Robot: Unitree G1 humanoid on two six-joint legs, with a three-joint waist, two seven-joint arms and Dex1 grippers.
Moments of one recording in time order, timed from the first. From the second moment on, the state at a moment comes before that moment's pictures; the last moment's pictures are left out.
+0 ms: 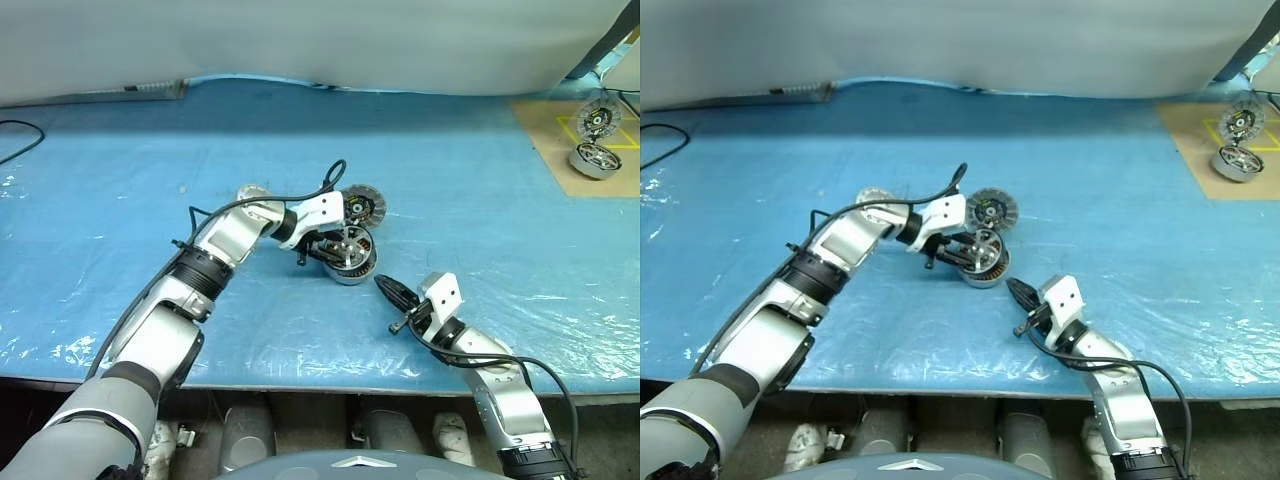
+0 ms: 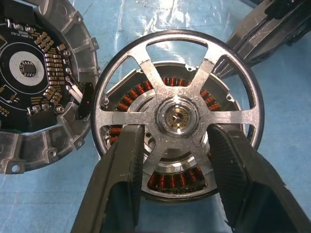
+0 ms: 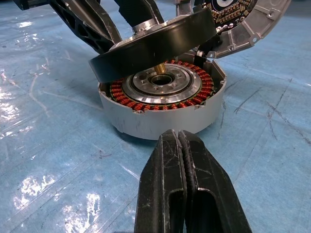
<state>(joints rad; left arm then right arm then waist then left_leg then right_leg) -0.90 0.31 -0.44 0.43 0.02 0.30 -1.21 0.11 -0.33 0.05 -0.15 0.20 0.03 0.60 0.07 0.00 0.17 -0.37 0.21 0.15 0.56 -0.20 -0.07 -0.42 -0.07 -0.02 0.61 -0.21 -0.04</state>
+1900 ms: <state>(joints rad) -0.31 0.39 -0.14 -0.22 -0.27 0.61 -0.98 -0.16 -0.38 -0.02 -0.15 0.18 0.35 0.46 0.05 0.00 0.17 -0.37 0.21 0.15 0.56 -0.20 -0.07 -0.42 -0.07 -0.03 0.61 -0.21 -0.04</state>
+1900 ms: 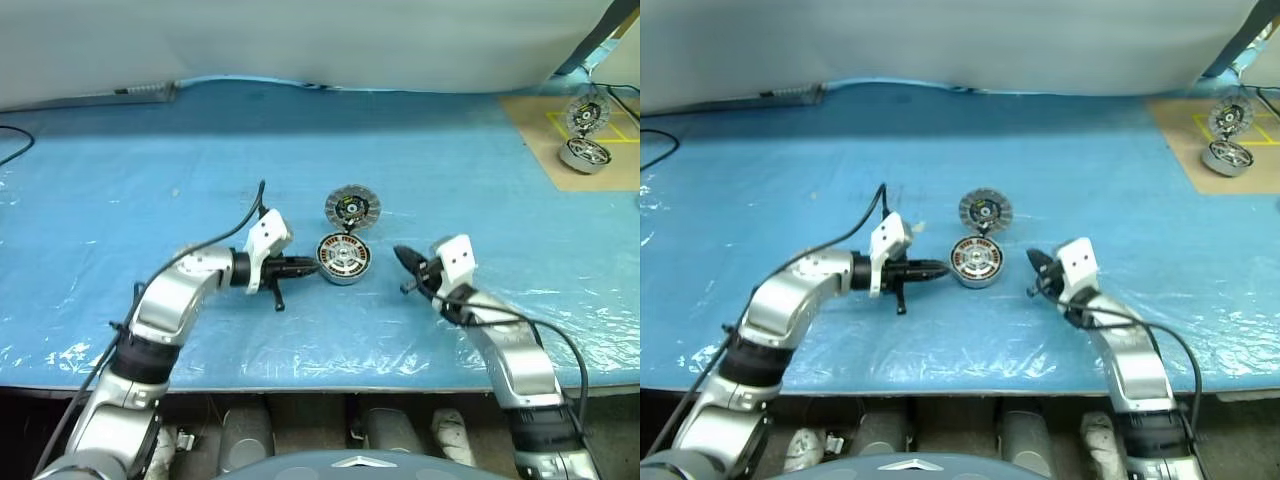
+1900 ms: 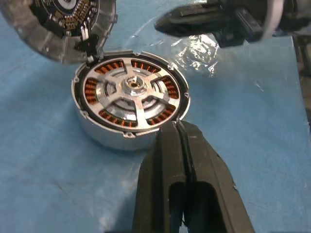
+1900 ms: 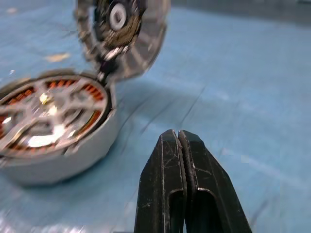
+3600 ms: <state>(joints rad) -0.07 0.27 -0.12 0.08 -0.27 -0.08 -0.88 -0.58 -0.35 0.09 0.11 0.28 0.55 0.91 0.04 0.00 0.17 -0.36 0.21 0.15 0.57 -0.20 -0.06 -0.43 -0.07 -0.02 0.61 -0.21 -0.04</state>
